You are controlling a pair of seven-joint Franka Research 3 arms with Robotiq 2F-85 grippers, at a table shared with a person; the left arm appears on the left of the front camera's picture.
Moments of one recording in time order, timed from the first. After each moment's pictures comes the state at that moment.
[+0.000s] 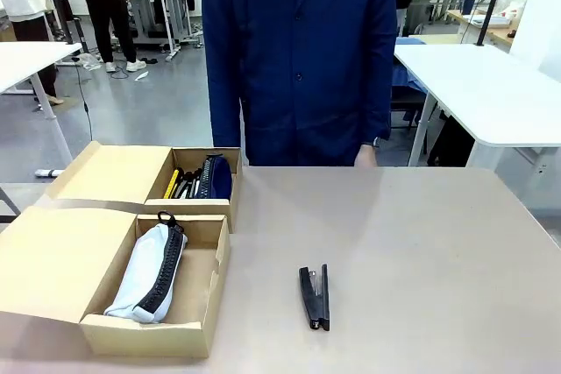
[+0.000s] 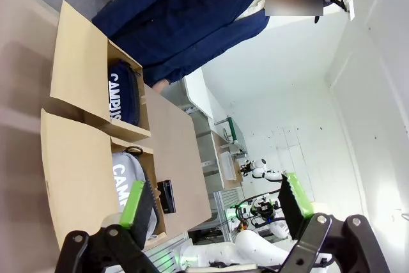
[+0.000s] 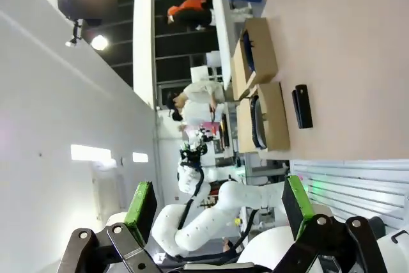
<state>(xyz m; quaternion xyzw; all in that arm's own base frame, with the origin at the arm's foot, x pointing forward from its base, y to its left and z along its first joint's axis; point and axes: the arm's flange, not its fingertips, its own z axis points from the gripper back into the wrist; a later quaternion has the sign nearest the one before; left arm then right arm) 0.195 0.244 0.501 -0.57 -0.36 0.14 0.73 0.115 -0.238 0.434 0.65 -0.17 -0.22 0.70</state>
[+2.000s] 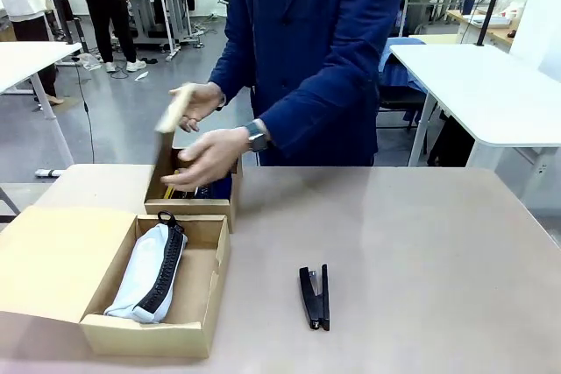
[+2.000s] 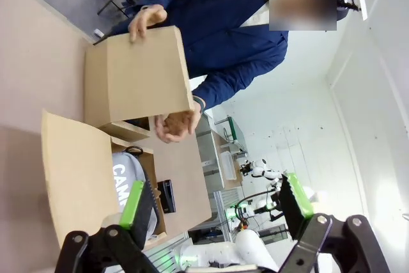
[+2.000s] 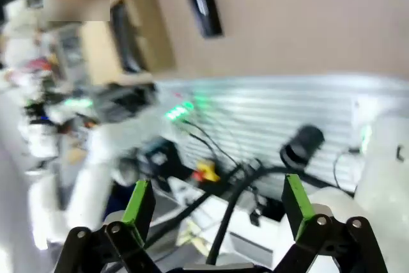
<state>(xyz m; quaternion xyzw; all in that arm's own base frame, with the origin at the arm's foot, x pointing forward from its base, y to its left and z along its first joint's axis) 0.196 0.244 0.501 -0.57 -0.36 0.14 0.73 0.184 -0.002 0.534 0.36 0.05 -0.12 0.93</state>
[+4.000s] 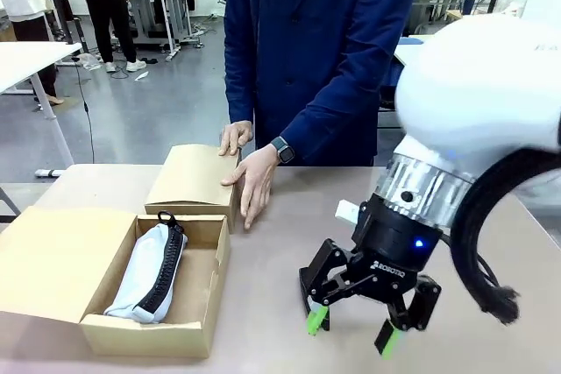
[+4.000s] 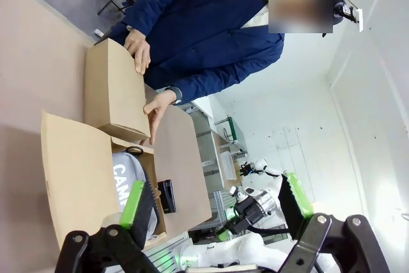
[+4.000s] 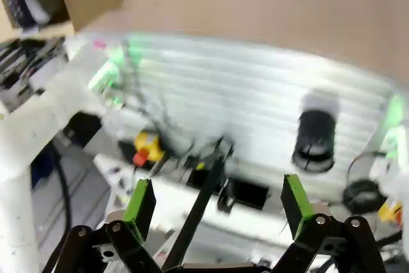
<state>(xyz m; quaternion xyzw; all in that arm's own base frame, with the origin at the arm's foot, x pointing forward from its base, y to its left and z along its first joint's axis) 0.196 0.244 0.501 -0.57 -0.36 0.14 0.73 0.215 0.283 0.426 0.18 0.17 0.02 0.97</state>
